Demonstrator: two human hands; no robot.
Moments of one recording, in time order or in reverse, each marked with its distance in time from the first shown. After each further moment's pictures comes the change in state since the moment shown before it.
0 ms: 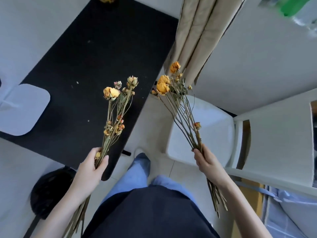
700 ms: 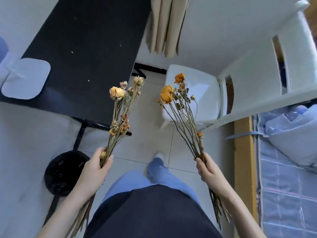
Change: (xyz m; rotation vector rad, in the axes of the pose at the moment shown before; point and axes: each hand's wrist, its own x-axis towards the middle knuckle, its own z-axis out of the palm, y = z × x) left_hand -0.168 -0.093 -0.011 0.058 -0.191 0.163; right_hand -0.245 0.106 0.106 0.080 0.196 0.095
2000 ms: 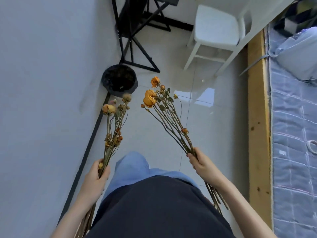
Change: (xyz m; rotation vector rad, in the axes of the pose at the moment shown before) left_hand -0.625 -0.433 -0.083 -0.019 0.071 -0.238; right_hand -0.569 0.201 0.368 -0.209 -0.173 0.031
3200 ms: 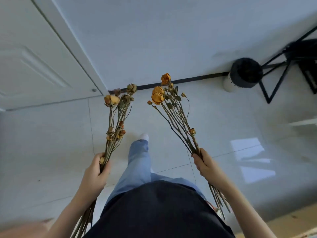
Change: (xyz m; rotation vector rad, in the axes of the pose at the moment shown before) left_hand -0.509 -0.219 0.246 -0.505 0.800 -0.446; right_hand -0.246 0.124 0.117 -0.626 -0.744 -0.406
